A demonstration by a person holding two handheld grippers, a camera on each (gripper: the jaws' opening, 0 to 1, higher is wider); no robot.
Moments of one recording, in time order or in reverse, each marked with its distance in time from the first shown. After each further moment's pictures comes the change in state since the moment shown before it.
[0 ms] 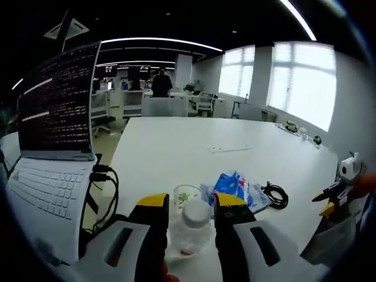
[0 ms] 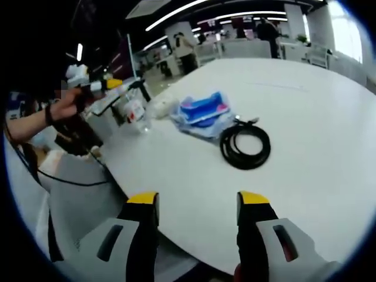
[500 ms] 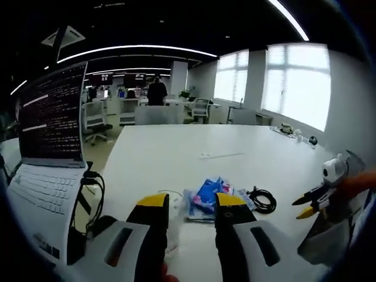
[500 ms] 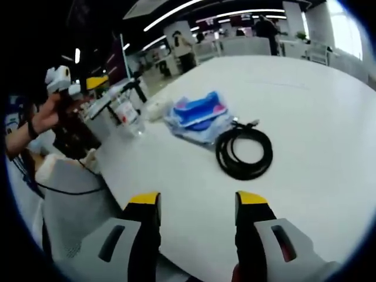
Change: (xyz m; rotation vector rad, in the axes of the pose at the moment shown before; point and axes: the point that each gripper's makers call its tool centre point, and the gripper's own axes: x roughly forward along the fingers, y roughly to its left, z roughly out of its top) left arm -0.015 -0.059 0.002 0.027 -0.038 -0.025; right arm 0.026 -0.015 0.011 0.018 0.003 0.004
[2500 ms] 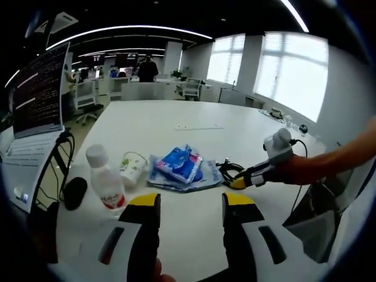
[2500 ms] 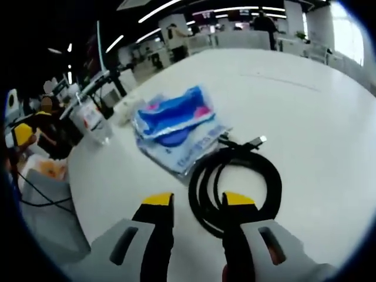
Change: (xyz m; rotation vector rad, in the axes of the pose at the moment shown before) left arm -0.010 -0.075 -0.063 -0.032 0.150 -0.055; right arm 0.093 -0.044 0.034 -0.024 0.041 -0.068
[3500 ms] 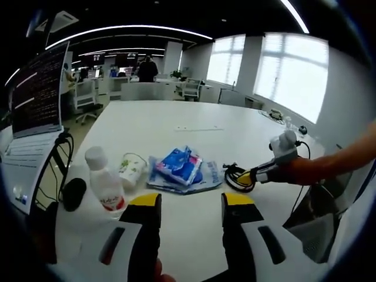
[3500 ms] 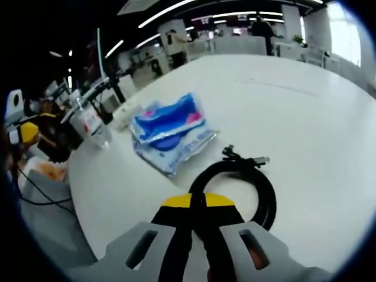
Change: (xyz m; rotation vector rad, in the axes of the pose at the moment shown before) left arm 0.002 0.002 0.003 -0.018 -0.007 -0.002; right arm -0.024 -0.016 -0.001 0.008 -0.045 -0.015
